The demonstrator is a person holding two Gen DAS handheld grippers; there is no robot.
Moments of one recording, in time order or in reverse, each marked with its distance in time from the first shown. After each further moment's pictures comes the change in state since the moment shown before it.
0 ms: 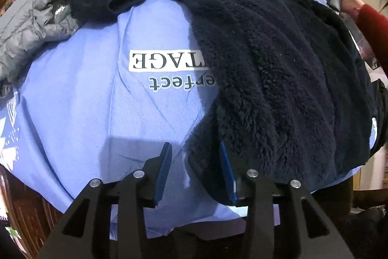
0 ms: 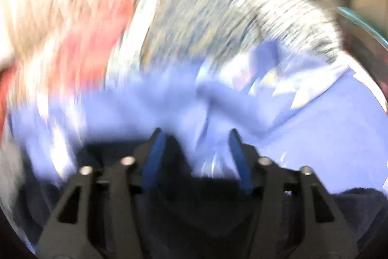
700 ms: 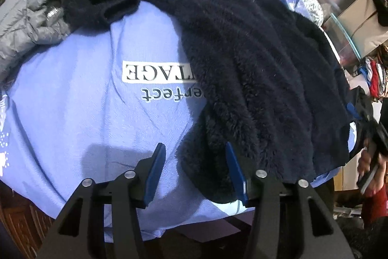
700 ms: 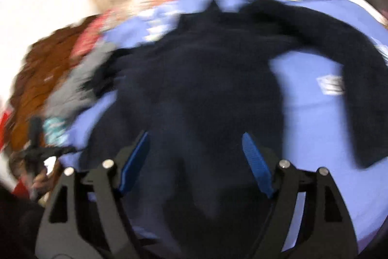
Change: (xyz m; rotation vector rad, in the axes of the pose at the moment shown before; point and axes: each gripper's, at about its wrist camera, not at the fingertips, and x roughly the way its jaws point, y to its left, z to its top) left arm -0.024 0.013 0.000 -0.012 -0.064 -0.133; right arm -0.267 -0.054 -0.310 -0.272 0.231 0.465
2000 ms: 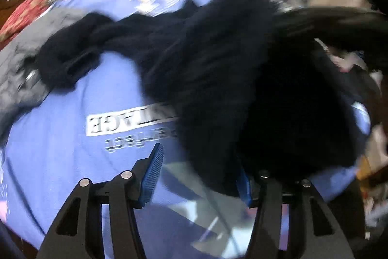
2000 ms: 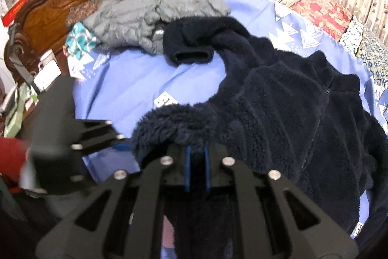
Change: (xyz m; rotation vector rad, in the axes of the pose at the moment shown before) left arm 0.040 -0.051 0.007 0.212 -0.221 0.056; right arm 0.123 0.201 0.071 -0.552 0.152 -0.003
